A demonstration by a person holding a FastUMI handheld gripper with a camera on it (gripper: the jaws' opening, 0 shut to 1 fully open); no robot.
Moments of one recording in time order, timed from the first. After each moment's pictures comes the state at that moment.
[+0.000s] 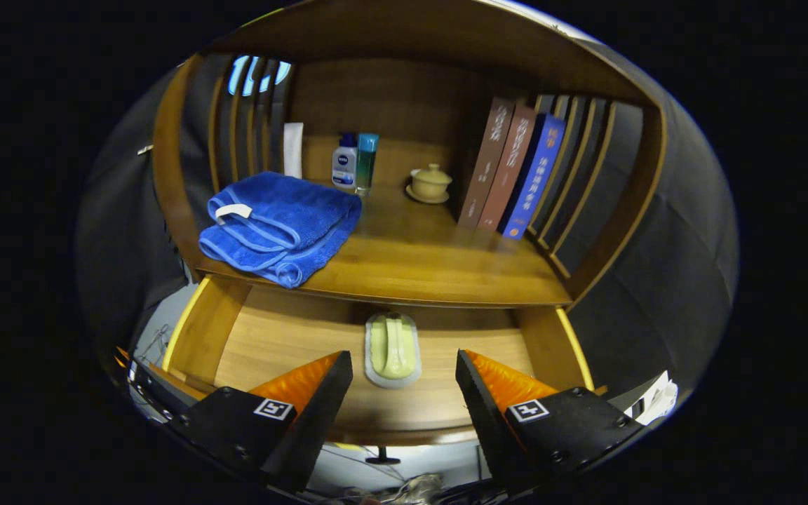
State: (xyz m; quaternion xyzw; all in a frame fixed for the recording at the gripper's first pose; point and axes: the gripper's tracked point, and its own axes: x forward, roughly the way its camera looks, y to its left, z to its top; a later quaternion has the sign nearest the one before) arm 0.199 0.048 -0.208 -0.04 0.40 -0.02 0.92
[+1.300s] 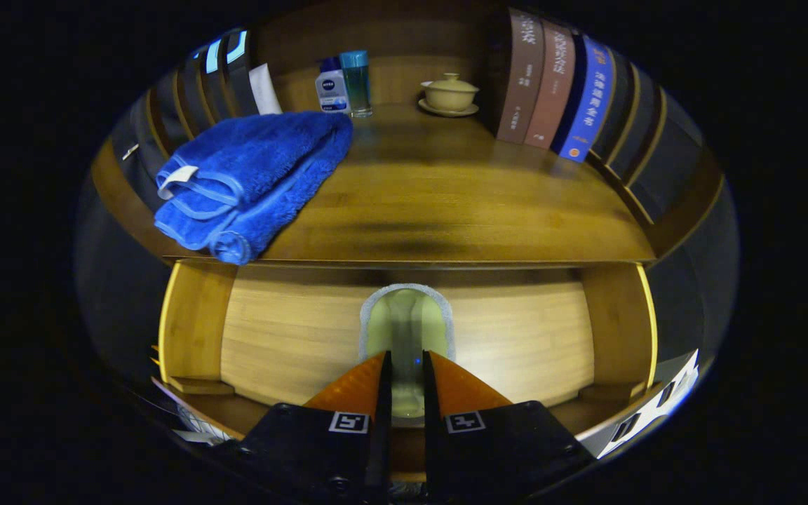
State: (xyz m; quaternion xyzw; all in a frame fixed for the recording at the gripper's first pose) arm 0.192 0.054 -0.258 0.01 0.52 0.02 0.85
